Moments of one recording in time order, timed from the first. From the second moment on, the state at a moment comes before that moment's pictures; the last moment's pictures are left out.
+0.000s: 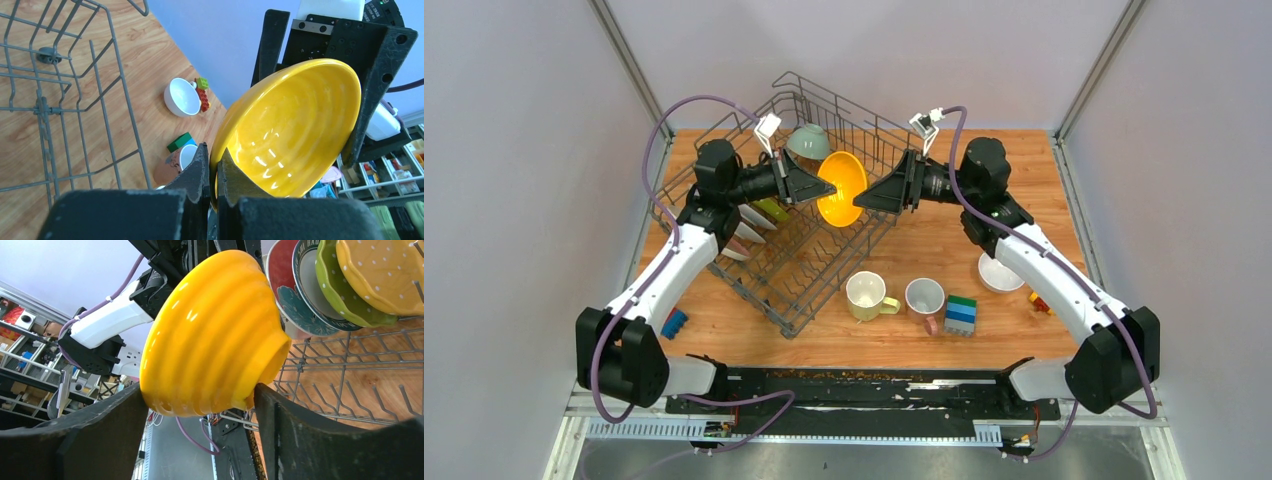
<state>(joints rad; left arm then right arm) -0.27 1.33 1.07 0.20 0.93 -0.79 0.48 1.35 1.18 0.25 -0.92 0.85</state>
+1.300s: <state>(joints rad) -0.28 1.31 1.07 0.07 0.87 -0.73 0.48 1.34 1.17 0.18 -0.86 0.82</state>
